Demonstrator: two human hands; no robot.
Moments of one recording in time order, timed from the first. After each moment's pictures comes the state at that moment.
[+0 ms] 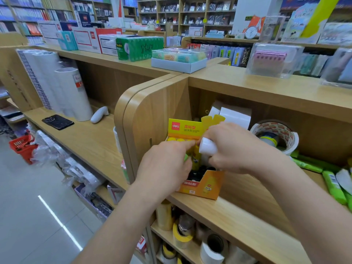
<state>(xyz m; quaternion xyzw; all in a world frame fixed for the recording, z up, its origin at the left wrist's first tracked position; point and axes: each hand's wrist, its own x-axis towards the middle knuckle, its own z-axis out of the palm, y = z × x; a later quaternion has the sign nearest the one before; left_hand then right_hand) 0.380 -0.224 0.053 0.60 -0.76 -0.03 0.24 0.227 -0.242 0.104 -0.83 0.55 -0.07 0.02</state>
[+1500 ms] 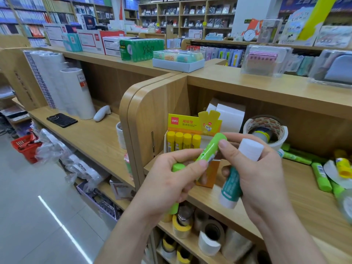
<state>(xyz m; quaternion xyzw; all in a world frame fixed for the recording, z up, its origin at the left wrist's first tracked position) 0.380 -0.159 0.049 0.35 -0.57 -0.56 0.49 0.227 -0.152 0.070 -0.48 0.44 -0.63 0.42</state>
